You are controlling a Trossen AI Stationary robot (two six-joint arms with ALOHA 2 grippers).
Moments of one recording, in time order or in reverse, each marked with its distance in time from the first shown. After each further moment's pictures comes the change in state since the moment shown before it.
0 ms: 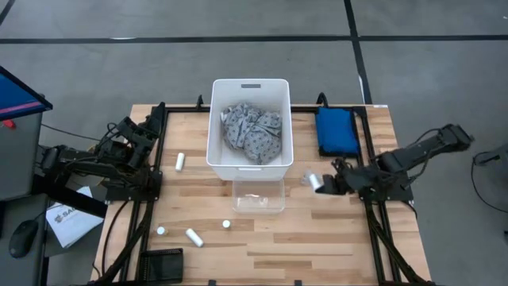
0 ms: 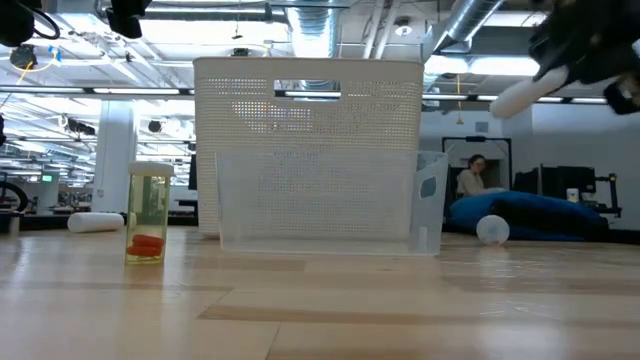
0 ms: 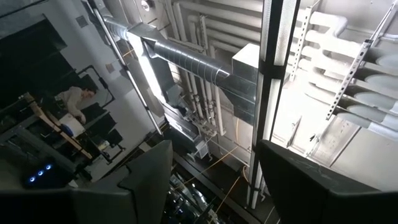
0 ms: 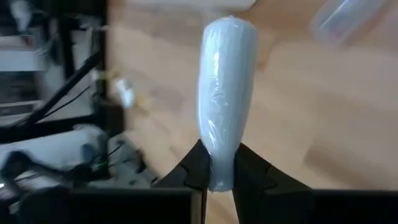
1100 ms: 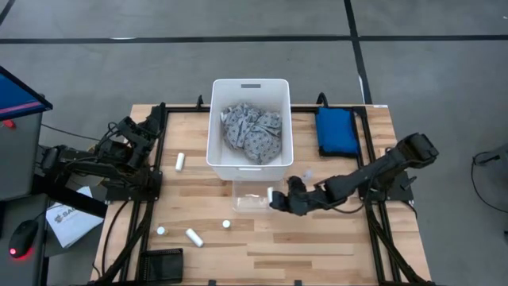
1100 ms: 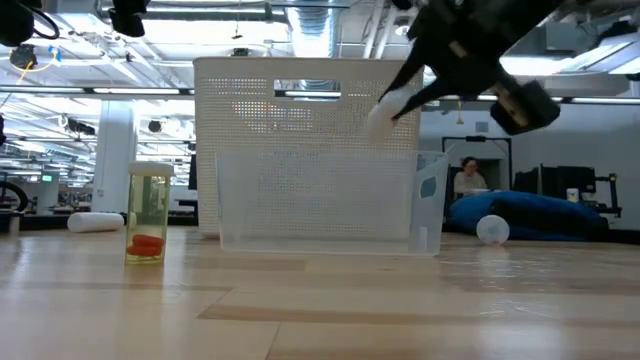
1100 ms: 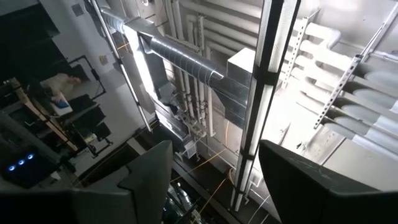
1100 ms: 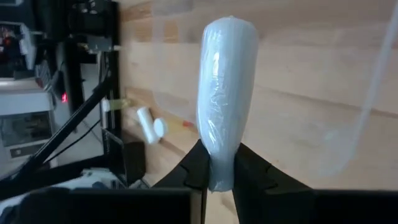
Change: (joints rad) left arm 0.000 -0.002 0.000 0.006 0.014 -0.084; right arm -0.013 0.788 0.318 0.446 0.115 0.085
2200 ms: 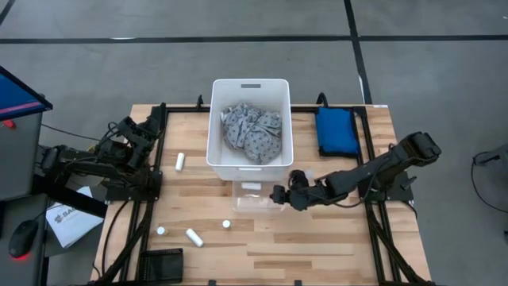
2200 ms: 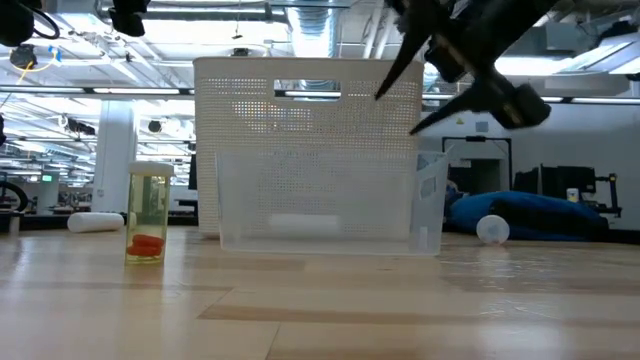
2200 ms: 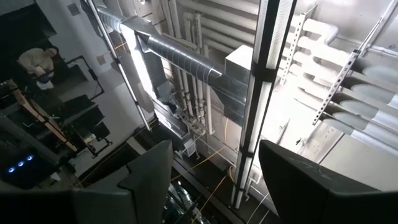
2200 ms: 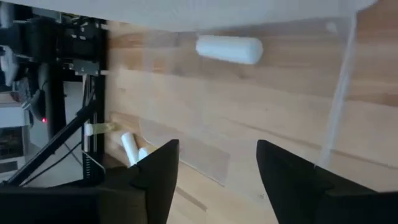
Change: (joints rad) left arm 0.000 0.000 0.000 -0.007 0.012 0.016; right arm -0.031 -0.040 0.017 -0.117 0.056 -0.054
